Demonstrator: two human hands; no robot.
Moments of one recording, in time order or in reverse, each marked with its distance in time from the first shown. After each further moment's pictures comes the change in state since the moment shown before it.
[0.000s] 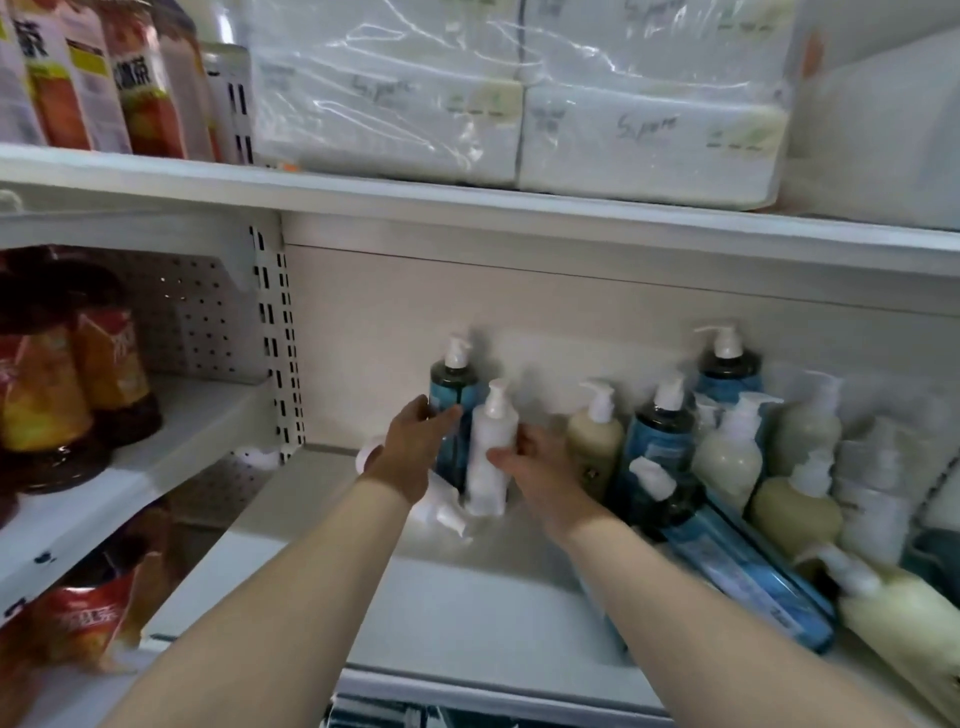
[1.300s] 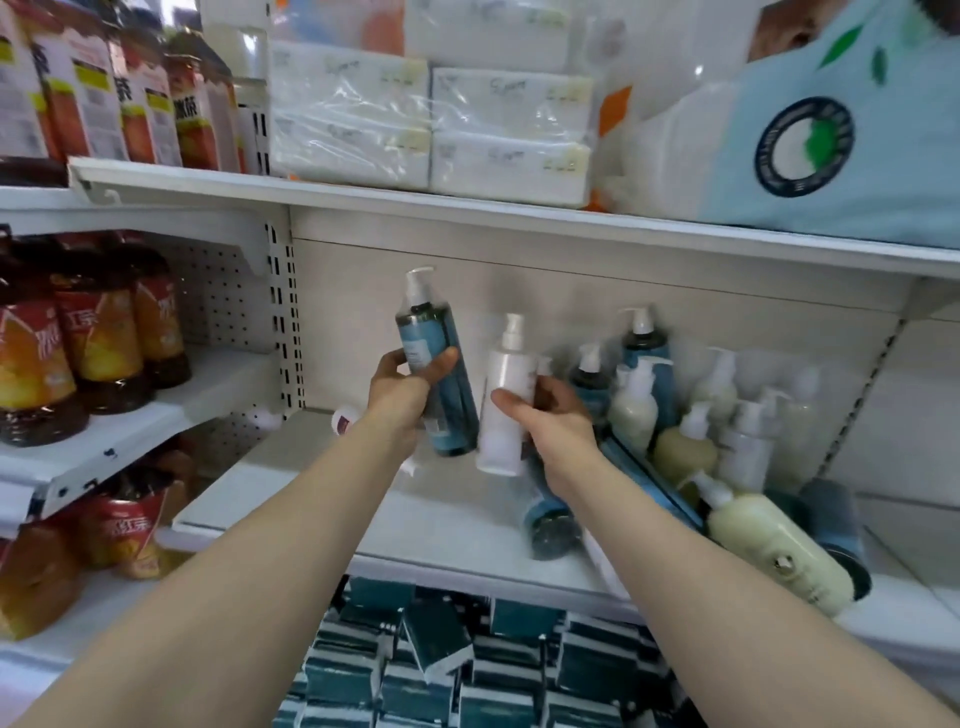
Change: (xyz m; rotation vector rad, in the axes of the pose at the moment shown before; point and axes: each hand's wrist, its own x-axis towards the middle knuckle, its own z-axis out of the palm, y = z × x) left_hand -0.115 0.050 0.036 -0.221 0.105 0.082; right_hand -0.104 -0.058 -0.068 0.249 0.057 -0.066
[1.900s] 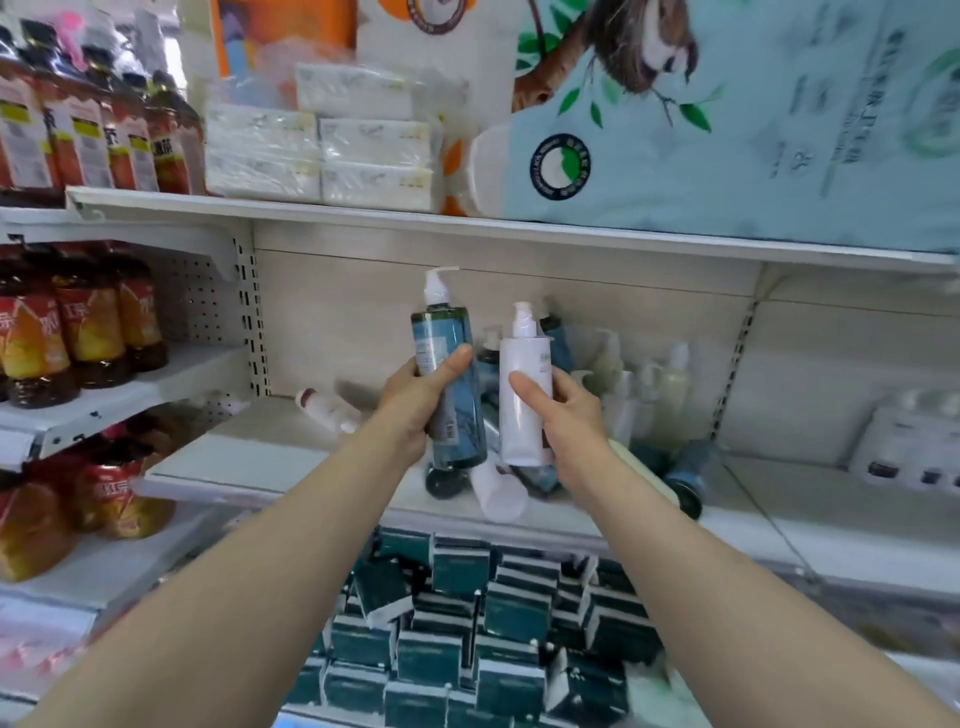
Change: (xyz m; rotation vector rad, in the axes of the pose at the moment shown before) left_hand -0.152 -0.013 0.104 0.025 -0.148 0.036; right_hand -0.096 -0.048 -0.138 0.048 -0.048 -0.109
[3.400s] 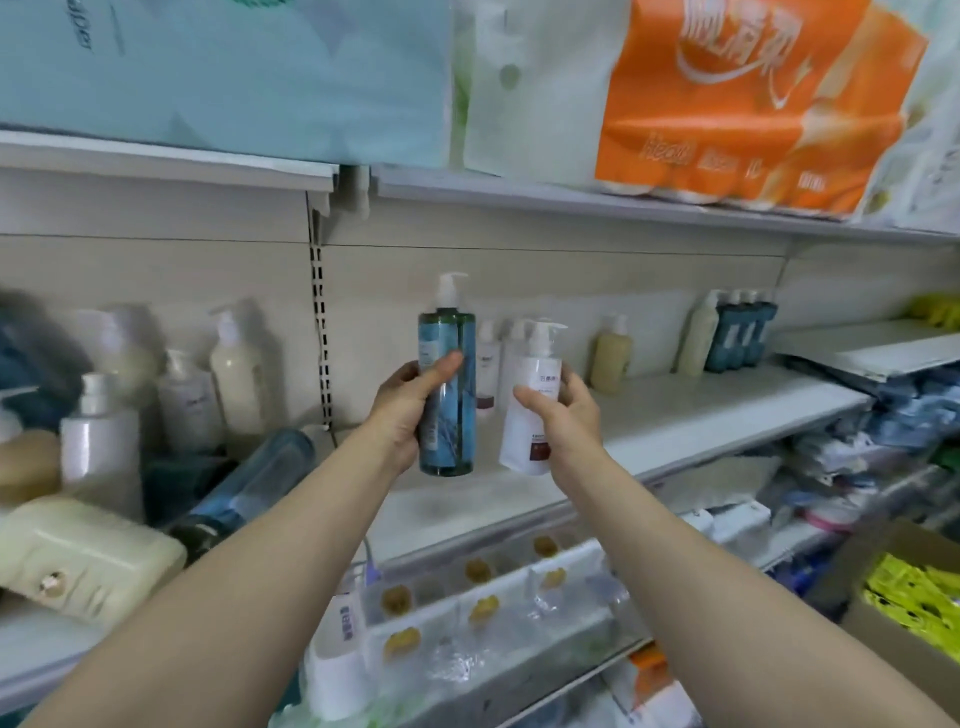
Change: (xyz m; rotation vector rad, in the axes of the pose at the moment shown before) left_hand -0.037 -0.179 0.477 -0.116 -0.585 -0.270; right_hand -0.038 -0.053 -0.496 -0.114 0.710 -0.048
